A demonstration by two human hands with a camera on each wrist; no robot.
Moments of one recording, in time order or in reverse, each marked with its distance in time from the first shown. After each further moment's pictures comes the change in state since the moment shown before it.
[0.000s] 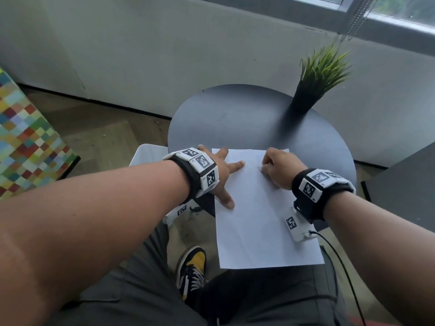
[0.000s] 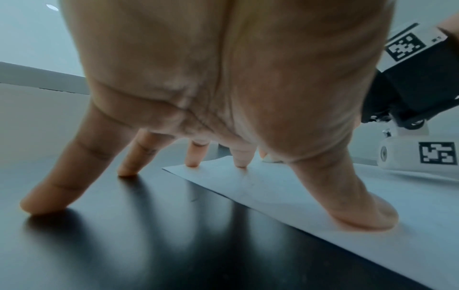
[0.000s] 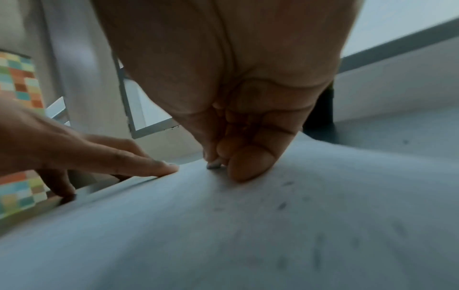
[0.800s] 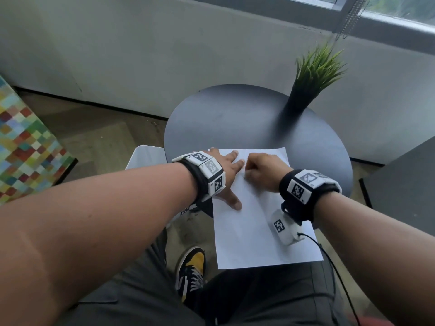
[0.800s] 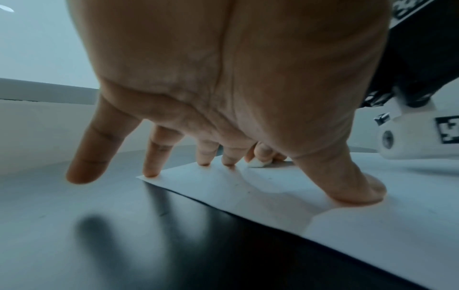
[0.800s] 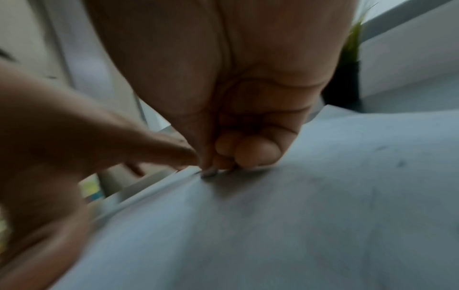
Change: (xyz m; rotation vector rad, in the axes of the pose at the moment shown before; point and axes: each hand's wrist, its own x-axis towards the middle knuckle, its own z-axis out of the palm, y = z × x) left_hand 0.009 0.012 0.004 0.047 0.118 0.098; right_hand -0.002 -0.018 0.013 -0.054 -0.068 -0.118
